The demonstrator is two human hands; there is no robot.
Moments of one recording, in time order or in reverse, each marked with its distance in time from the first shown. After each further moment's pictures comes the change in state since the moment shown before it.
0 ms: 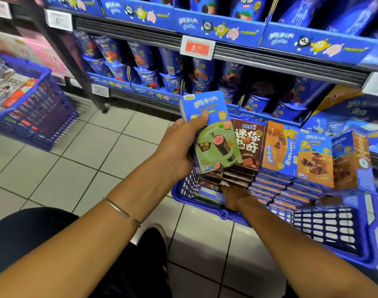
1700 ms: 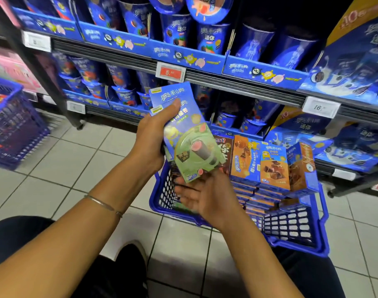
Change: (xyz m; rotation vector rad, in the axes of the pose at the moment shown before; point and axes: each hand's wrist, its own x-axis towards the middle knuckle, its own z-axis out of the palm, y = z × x) left_hand 0.004 0.024 0.008 -0.142 -0.159 0.331; right_hand -0.172 -0.076 -0.108 2.078 -0.042 -0.124
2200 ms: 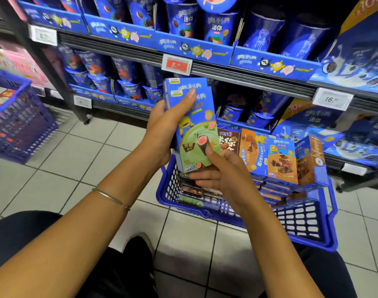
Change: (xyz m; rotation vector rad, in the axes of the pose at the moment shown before) left_hand -0.008 0.000 0.005 0.193 -0.003 0.063; right_hand -0.001 -0.016 -0.008 -0.328 0.058 -0.382
